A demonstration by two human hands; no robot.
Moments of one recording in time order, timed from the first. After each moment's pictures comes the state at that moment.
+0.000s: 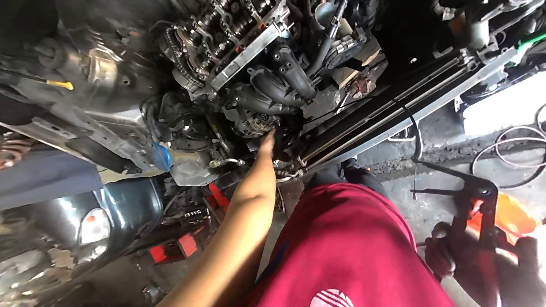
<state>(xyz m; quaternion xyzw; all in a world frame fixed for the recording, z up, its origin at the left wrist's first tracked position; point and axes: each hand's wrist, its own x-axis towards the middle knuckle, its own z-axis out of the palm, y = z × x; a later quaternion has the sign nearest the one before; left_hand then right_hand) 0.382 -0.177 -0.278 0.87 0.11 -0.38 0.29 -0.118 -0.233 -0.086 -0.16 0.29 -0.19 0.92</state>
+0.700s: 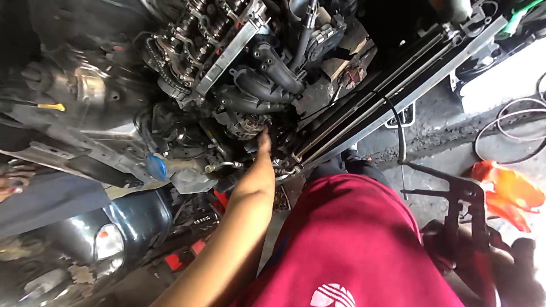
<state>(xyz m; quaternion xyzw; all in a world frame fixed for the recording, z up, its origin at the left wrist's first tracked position) 0.373 -0.179 -0.282 0.90 0.06 -0.35 0.26 -0.133 -0.201 -0.078 -0.19 0.33 -0.21 0.90</state>
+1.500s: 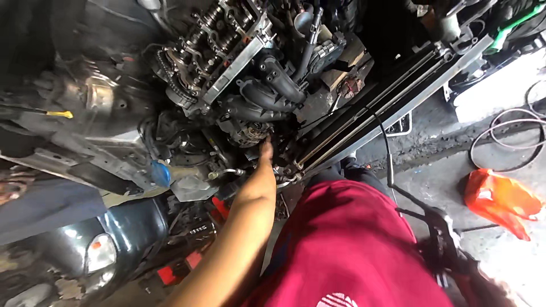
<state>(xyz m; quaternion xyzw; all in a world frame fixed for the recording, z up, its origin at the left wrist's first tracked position) 0.376 -0.175 -0.283 0.91 0.01 -0.36 0.23 -0.136 -0.186 -0.048 -0.31 0.43 -0.15 0.83</state>
